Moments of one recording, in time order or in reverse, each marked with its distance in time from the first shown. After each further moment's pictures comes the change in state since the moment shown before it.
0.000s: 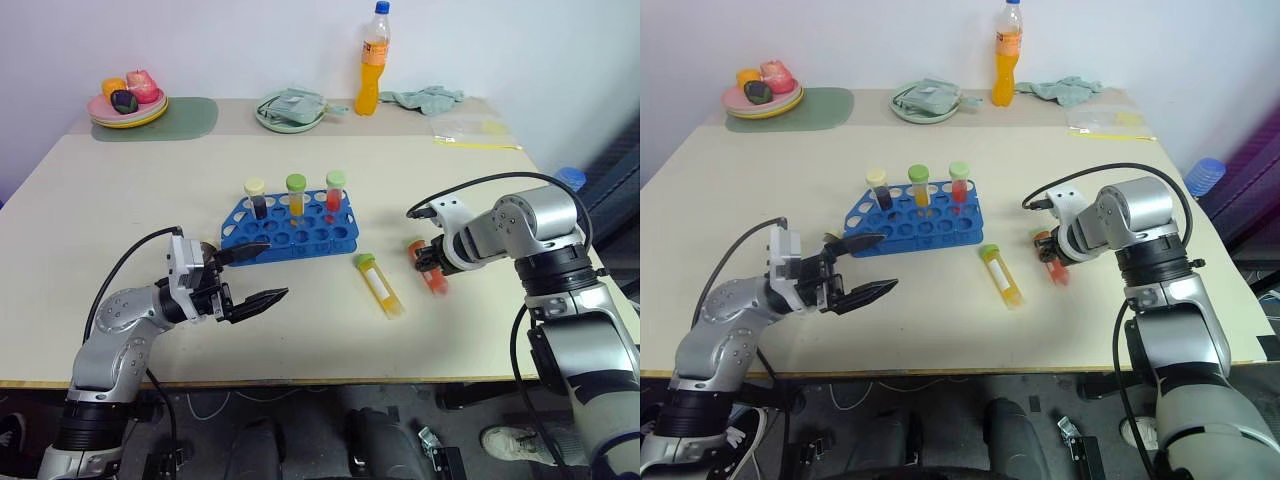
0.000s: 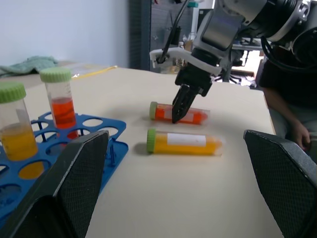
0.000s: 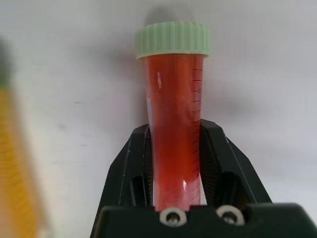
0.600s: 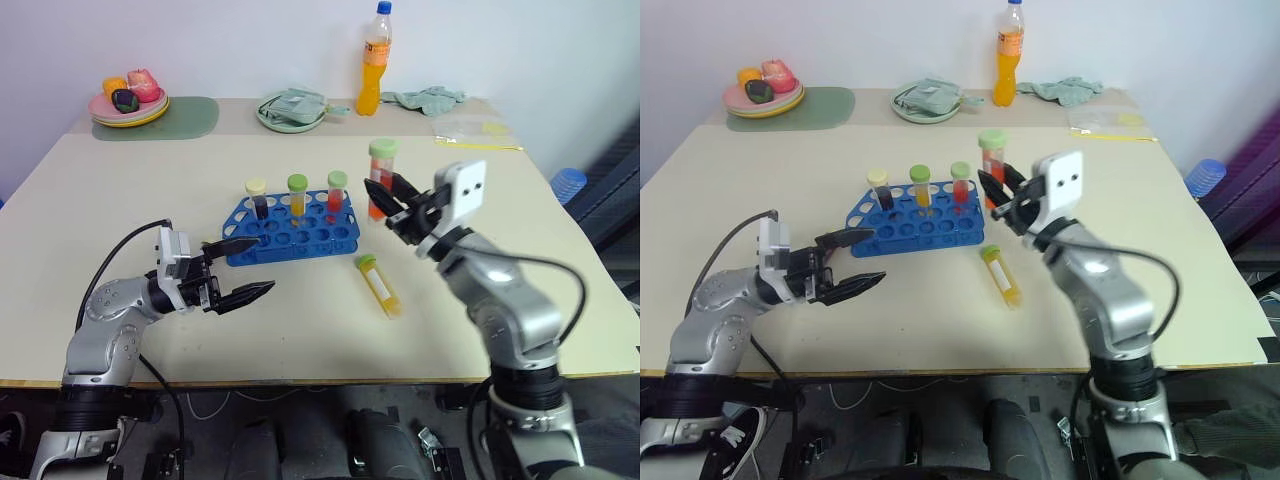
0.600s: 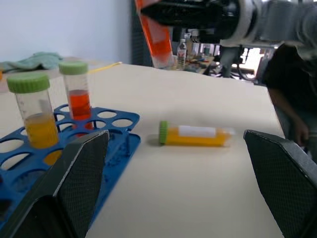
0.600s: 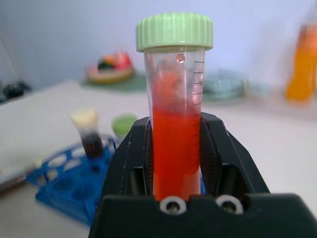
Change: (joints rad) left arm -0.086 0.031 0.030 0.153 -0.001 -0.020 -0.093; right arm 0.544 0.356 -0.117 -0.635 -0.262 -1.157 0.126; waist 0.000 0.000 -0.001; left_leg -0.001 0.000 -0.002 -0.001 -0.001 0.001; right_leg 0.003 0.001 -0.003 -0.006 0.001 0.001
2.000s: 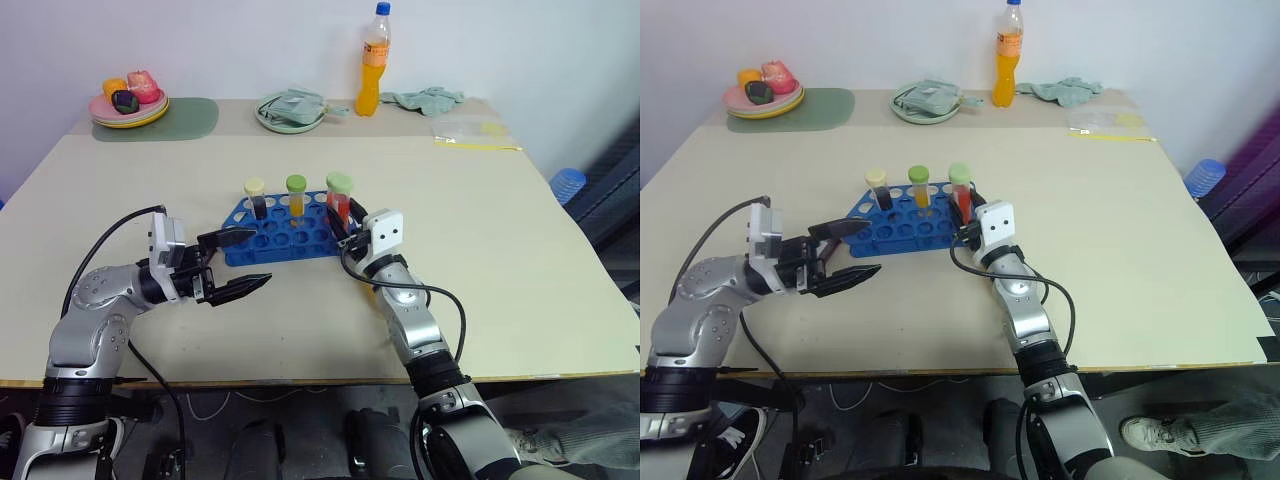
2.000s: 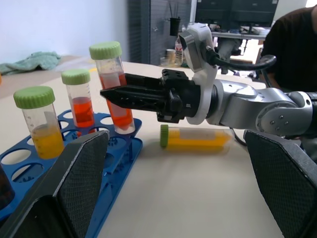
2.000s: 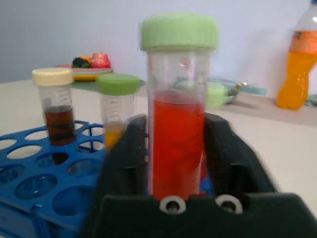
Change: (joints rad) left arm -0.015 0.054 0.018 -0.070 -0.022 0.091 0.018; right arm -0.072 0.265 0.048 0.718 -0.310 -0.670 -0.012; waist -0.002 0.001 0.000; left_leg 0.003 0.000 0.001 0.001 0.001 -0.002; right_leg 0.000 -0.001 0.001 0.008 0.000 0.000
